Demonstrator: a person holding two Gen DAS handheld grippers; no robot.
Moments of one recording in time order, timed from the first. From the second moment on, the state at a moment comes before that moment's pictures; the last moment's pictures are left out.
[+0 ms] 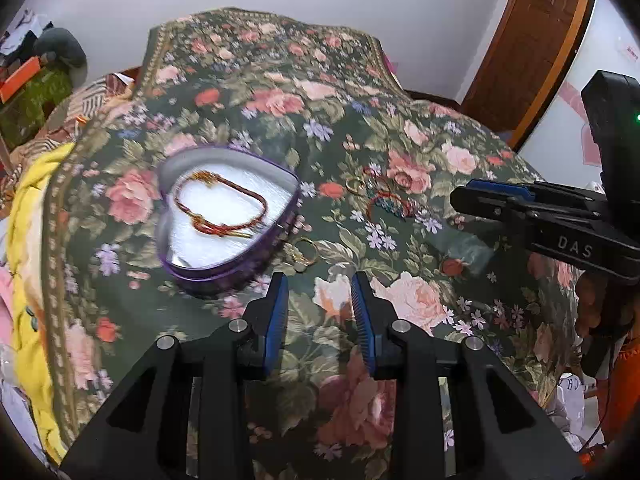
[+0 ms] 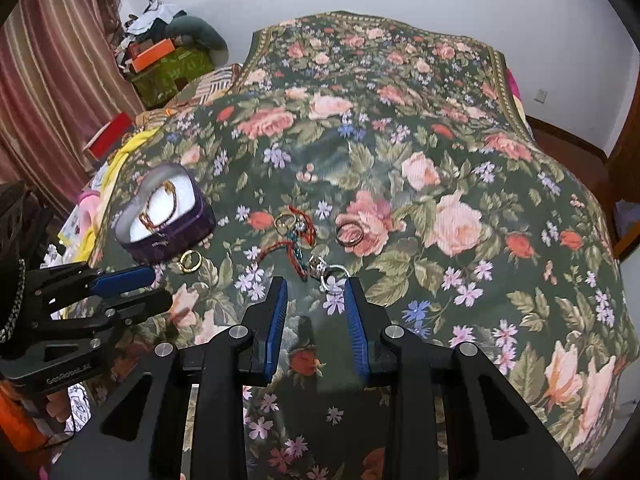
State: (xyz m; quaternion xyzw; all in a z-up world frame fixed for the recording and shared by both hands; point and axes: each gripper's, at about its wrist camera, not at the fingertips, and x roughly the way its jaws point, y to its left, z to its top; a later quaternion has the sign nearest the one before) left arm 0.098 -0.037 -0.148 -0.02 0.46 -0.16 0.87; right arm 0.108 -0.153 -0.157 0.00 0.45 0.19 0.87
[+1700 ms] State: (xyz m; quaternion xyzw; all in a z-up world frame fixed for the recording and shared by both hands) left arm 0.117 -0.049 -0.157 -0.03 0.45 -0.17 0.87; right arm 0.121 -0.160 -0.176 -0.01 0.47 0.19 0.86
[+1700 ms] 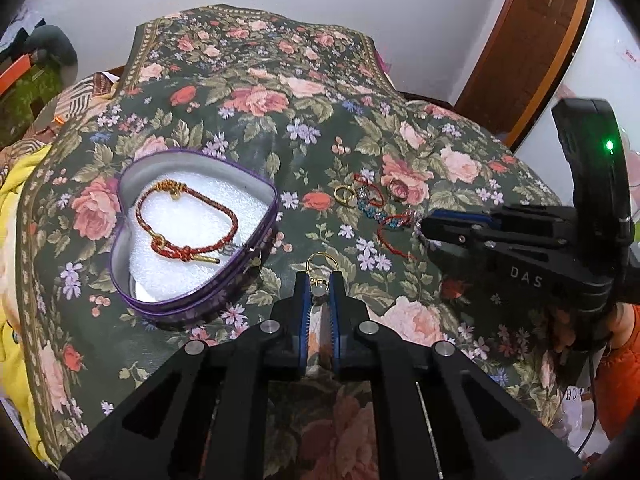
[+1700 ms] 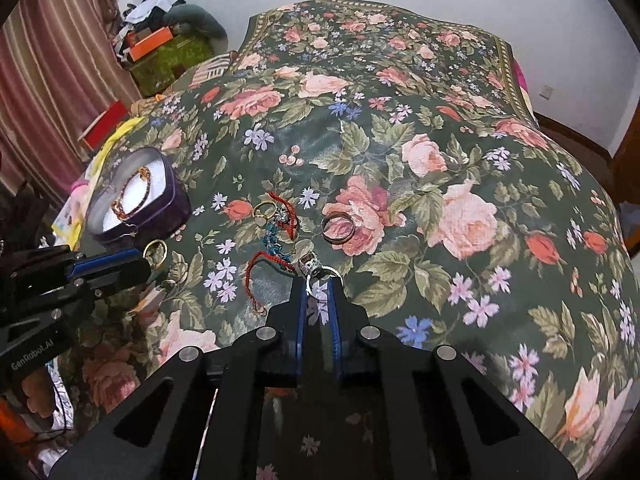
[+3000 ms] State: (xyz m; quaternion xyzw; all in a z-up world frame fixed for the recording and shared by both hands) left arm 0.102 -0.031 -0.124 -0.04 0.41 -0.16 0.90; right arm 0.144 -0.146 -0.182 -0.05 0.48 0.18 0.86
